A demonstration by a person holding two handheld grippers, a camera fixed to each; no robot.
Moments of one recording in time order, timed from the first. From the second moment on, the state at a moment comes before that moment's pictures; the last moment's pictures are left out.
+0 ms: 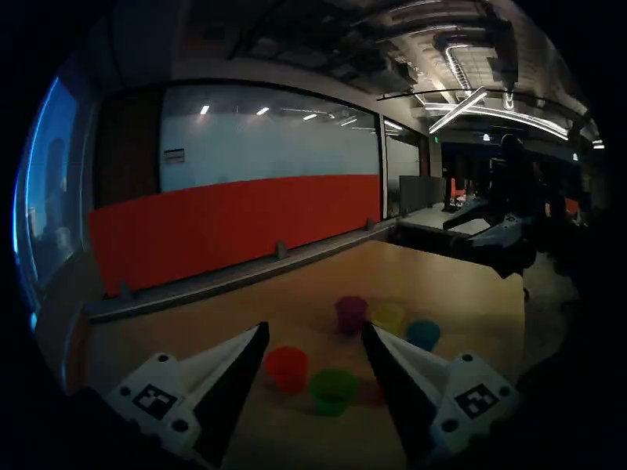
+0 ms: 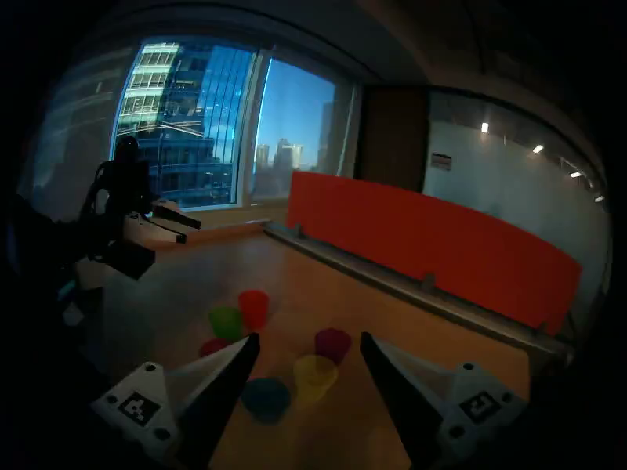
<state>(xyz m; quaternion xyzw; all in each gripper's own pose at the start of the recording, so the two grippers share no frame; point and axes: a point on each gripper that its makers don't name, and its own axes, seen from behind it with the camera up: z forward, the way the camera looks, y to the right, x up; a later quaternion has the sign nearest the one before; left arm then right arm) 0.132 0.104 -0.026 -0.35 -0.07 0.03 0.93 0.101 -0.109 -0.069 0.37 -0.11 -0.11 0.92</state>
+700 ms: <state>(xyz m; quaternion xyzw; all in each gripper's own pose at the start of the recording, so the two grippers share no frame) 0.080 0.119 -0.028 -0.37 -0.12 0.04 0.92 0.049 -0.117 -0.073 0.39 -0.16 -0.13 0.90</state>
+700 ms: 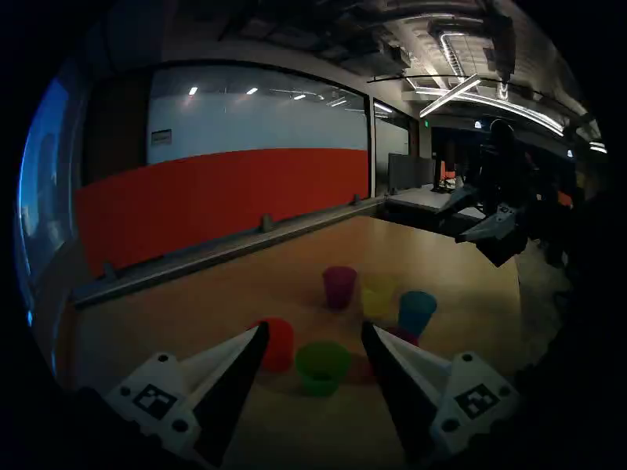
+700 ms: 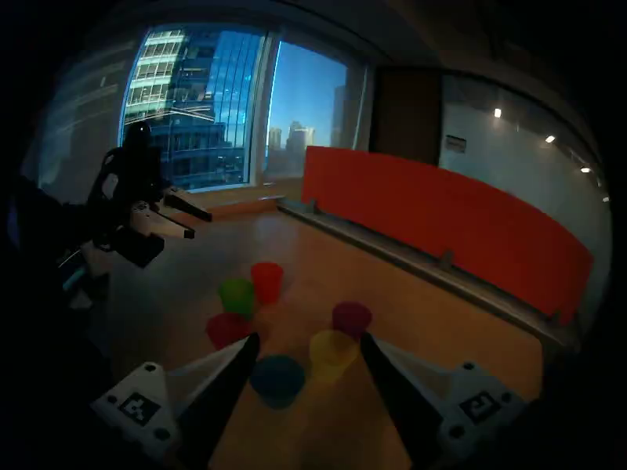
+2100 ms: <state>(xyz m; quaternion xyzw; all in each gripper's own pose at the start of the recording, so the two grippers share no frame) -0.028 0.139 -0.024 -0.40 -0.21 0.08 0.89 -0.068 -0.131 -0.086 0.41 -0.25 -0.15 0.86</state>
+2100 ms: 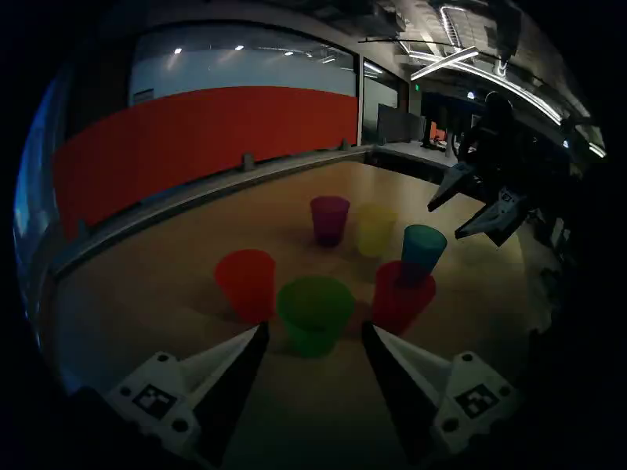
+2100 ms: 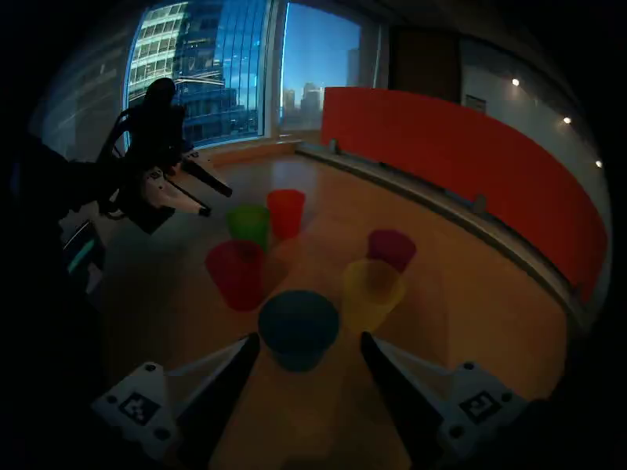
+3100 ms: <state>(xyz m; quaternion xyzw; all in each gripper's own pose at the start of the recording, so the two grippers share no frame) -0.078 0.162 -0.008 -0.42 -0.26 0.09 0.86 -0.123 -0.149 -0.079 0.42 -0.29 -0.17 0.84</state>
